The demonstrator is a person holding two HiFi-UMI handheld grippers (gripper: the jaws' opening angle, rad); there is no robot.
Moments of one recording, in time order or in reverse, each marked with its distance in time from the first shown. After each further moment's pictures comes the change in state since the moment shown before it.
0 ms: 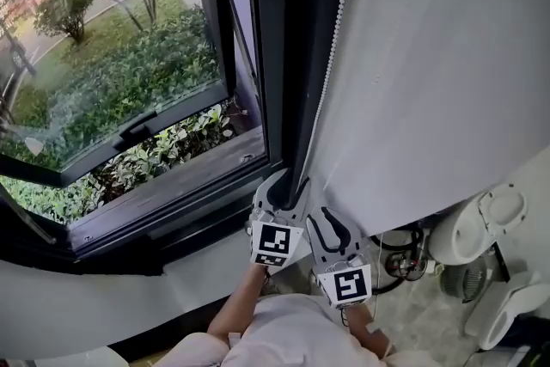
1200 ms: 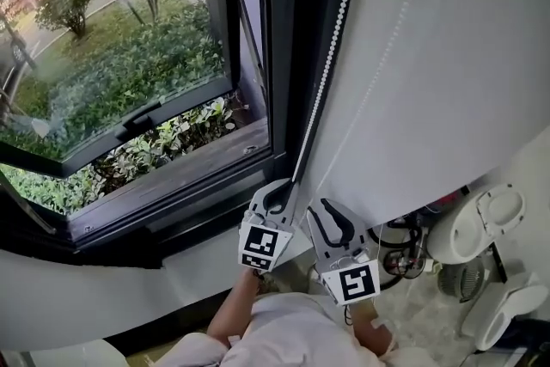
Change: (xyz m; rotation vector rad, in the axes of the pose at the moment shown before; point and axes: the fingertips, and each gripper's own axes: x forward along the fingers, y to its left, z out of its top) left arm -0.035 -0.005 -0.012 -0.100 0.014 -0.071; right arm -0.007 0.015 0.047 -0.005 -0.092 0.054
